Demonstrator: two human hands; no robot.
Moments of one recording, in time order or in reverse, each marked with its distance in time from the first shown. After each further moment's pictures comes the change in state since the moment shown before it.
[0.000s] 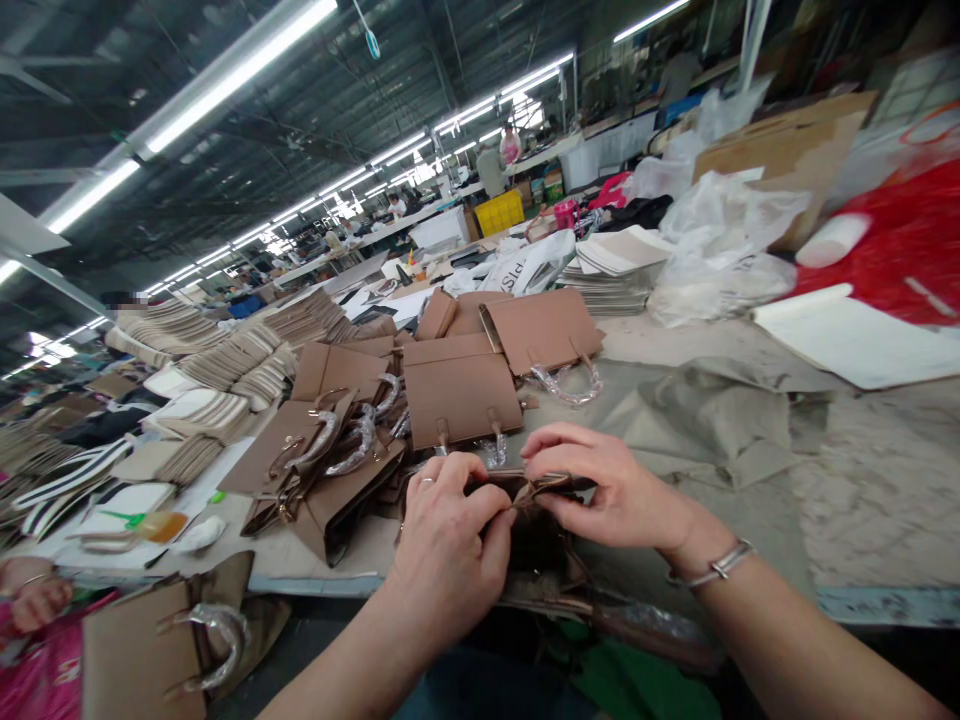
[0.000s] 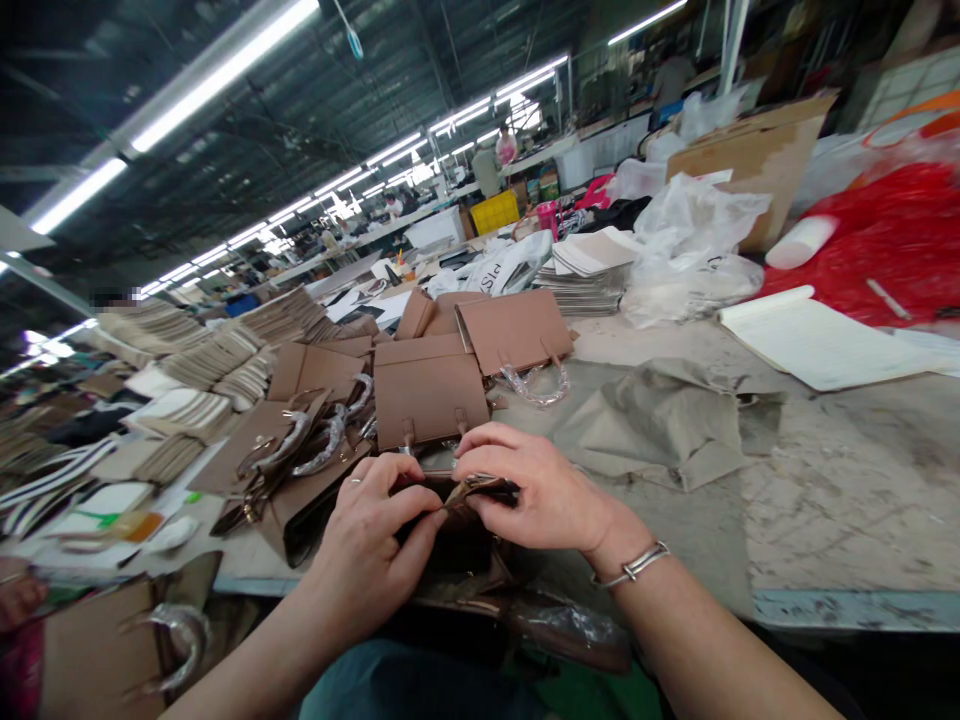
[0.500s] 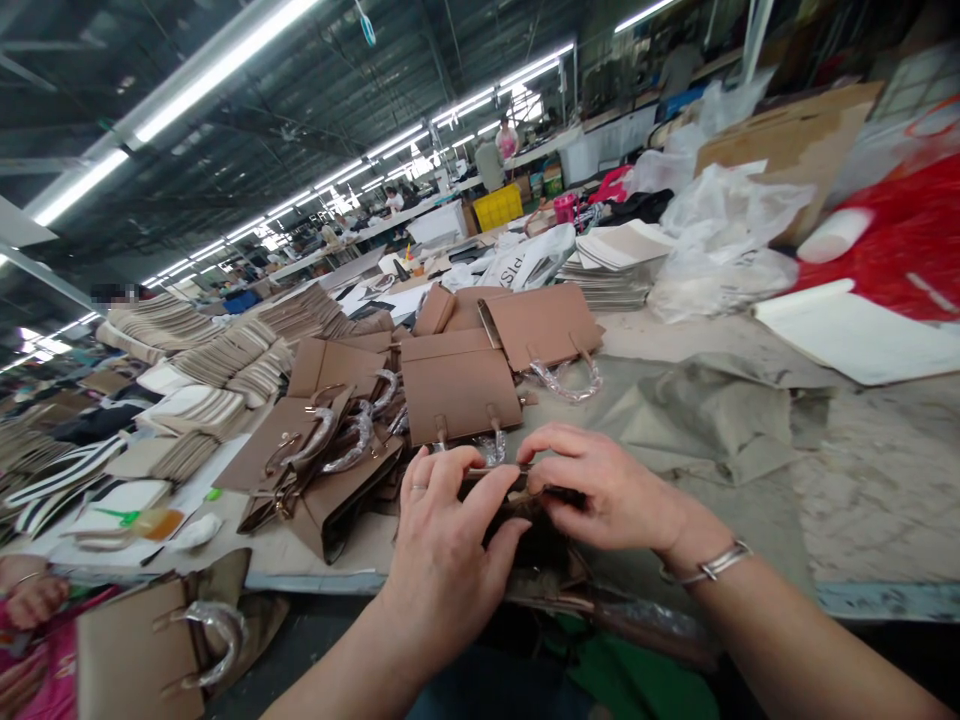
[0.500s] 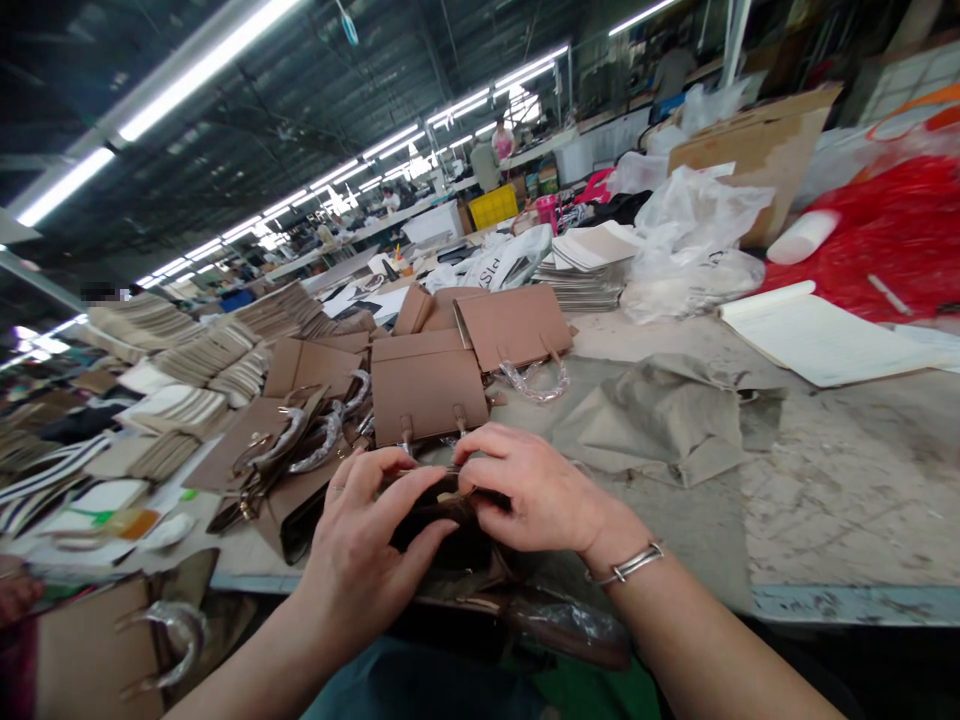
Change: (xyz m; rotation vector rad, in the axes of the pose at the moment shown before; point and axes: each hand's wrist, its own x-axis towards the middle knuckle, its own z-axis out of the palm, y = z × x) left_hand -0.006 0.003 0.000 0.071 0.139 0.071; right_hand 0.004 -0.003 0.000 -0.120 -0.128 -0.007
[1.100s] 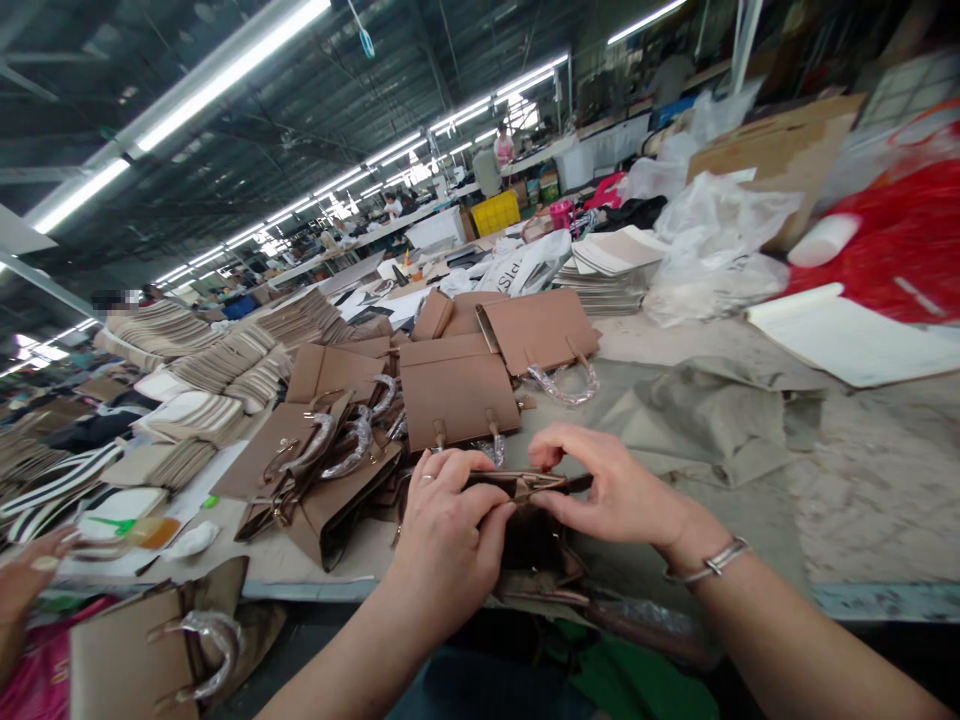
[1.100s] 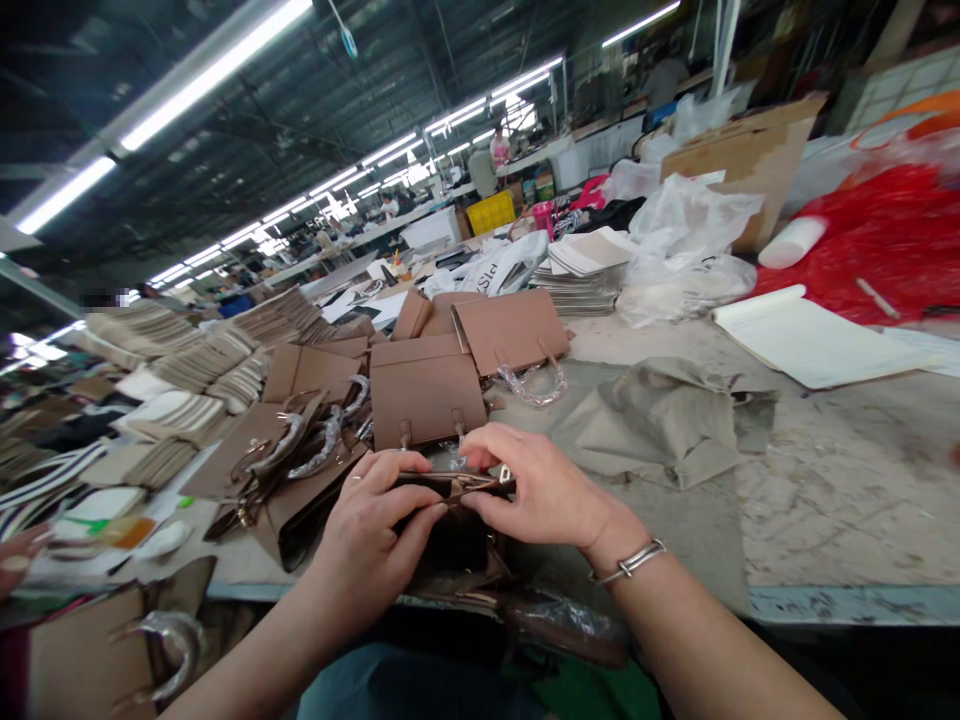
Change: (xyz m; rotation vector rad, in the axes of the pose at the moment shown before) left_hand 0.010 -0.011 0.008 -0.160 -0.072 -0.013; right_hand -0.006 0.005 0.002 0.077 0.139 0.151
